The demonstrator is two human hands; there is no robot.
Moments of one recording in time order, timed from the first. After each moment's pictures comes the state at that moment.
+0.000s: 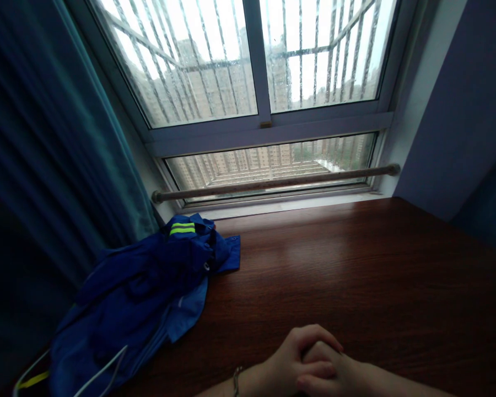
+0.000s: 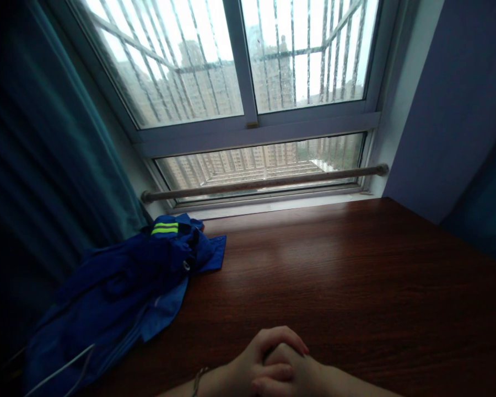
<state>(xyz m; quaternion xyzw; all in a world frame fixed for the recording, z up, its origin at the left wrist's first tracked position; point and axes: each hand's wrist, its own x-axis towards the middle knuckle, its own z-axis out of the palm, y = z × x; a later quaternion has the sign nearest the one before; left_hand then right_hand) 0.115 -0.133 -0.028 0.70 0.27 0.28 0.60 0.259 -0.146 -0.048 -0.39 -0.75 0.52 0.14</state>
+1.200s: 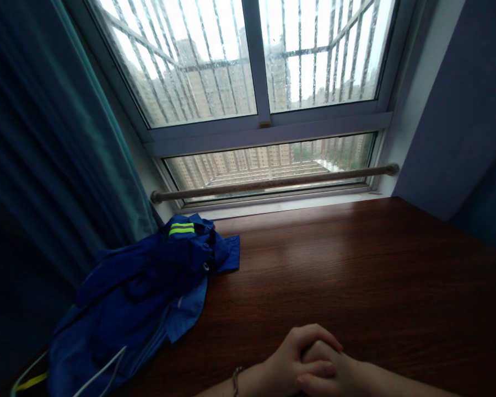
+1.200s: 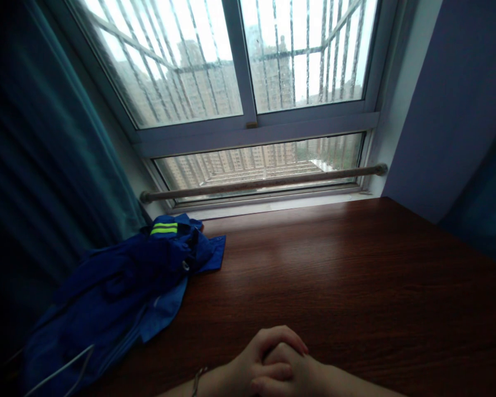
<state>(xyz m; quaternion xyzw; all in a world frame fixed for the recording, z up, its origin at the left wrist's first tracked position) 0.114 -0.133 -0.030 0.70 0.27 0.27 0.60 0.257 -0.146 -0.046 -0.38 -0.75 0.52 0.15</state>
